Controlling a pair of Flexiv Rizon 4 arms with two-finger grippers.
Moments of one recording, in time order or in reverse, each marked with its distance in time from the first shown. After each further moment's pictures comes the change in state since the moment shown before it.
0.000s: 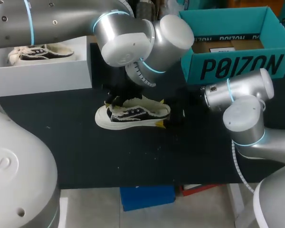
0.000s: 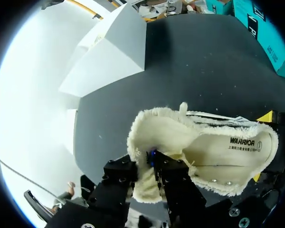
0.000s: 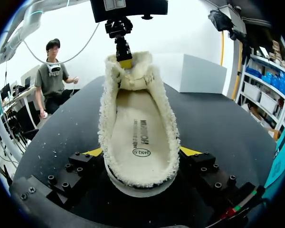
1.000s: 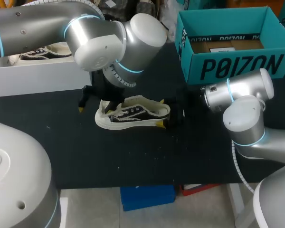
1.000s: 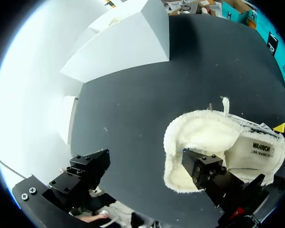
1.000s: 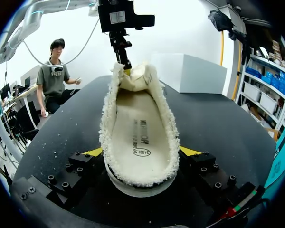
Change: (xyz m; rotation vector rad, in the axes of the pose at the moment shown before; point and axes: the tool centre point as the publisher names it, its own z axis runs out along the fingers) left arm -0.042 0.013 0.035 -0.056 0.038 -0.105; right arm 0.000 0.001 0.000 -0.001 -0.001 0.000
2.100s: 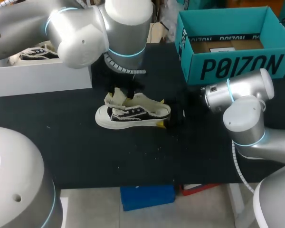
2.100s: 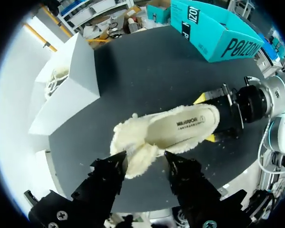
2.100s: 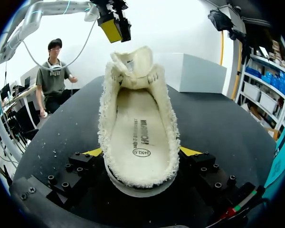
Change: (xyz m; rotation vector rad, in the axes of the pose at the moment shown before) left arm 0.059 -0.009 -0.102 0.191 0.404 0.473; right arm 0.000 -0.001 0.000 0.001 -0.001 0.001
